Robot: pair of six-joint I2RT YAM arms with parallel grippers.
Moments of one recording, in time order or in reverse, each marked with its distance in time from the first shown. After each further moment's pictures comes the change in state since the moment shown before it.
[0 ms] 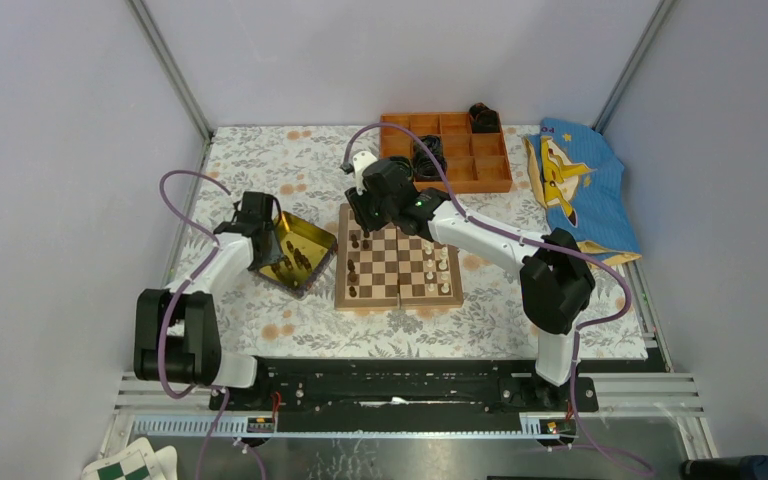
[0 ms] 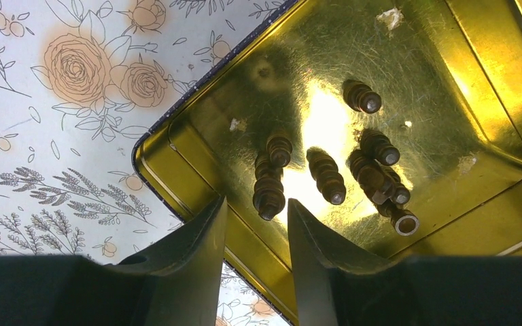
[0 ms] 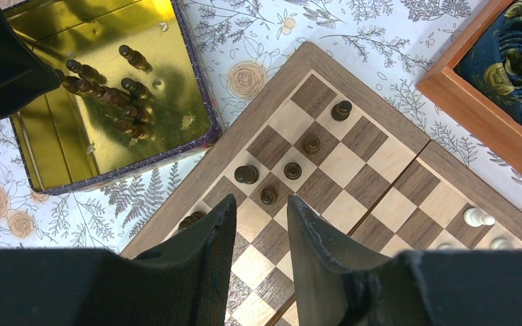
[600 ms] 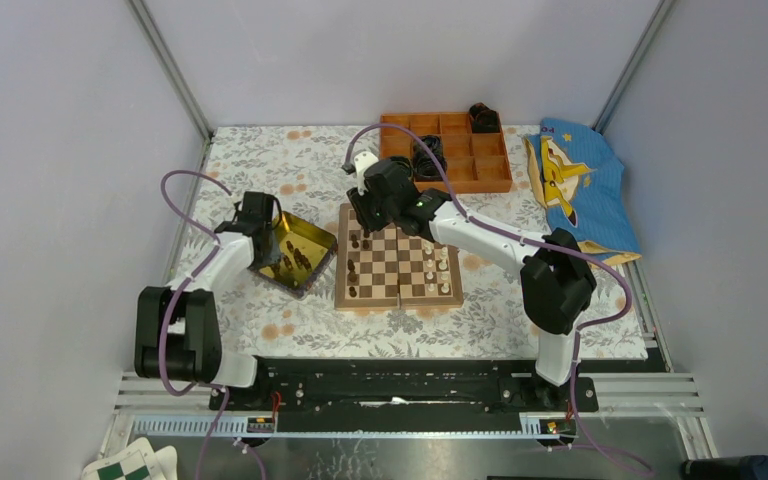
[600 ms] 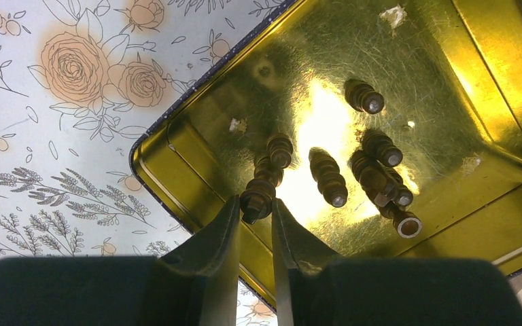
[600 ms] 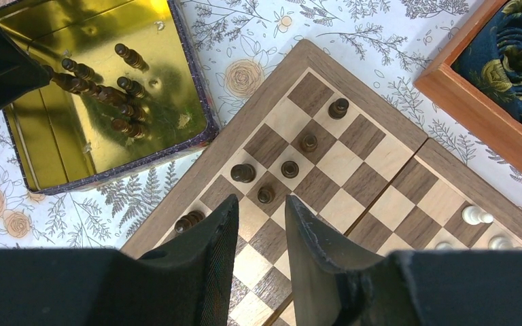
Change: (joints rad) left arm 0.000 0.016 0.002 0.002 0.000 0.001; right arm -0.004 -0.004 -0.014 0.009 0.000 0.000
